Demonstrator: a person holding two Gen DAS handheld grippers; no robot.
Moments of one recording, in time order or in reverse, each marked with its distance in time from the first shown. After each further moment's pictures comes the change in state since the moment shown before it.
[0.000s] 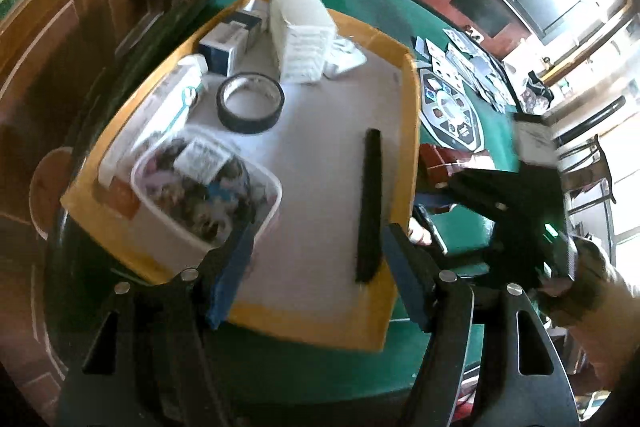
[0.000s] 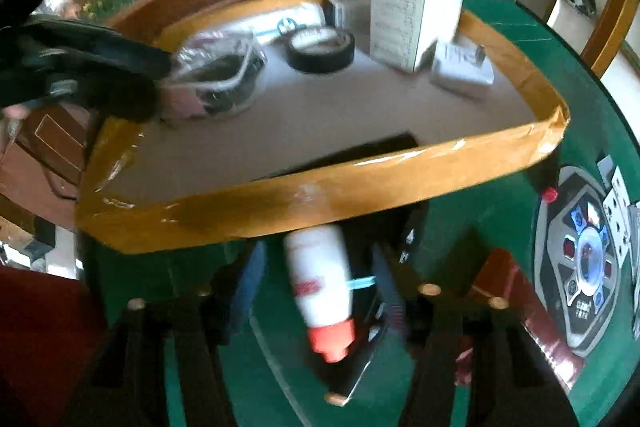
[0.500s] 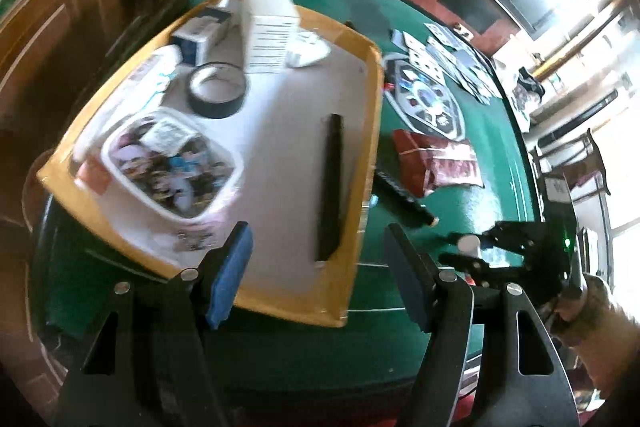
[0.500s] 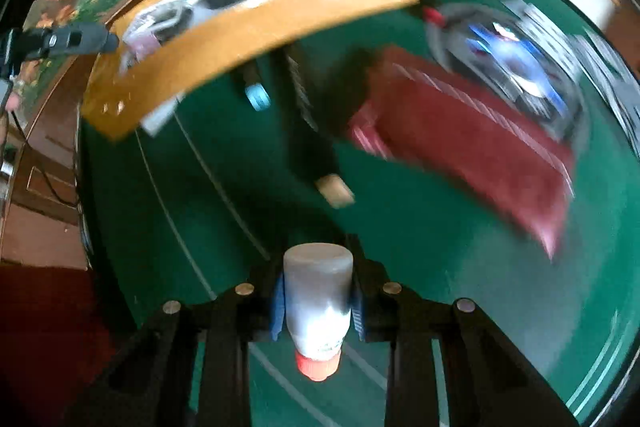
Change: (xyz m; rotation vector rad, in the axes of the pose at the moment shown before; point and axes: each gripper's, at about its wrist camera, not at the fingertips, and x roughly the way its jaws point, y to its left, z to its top) left arm 0.003 -0.036 -0.012 0.041 -0.006 -0.023; right arm -0.064 -0.031 -0.126 0.304 0.063 -0.049
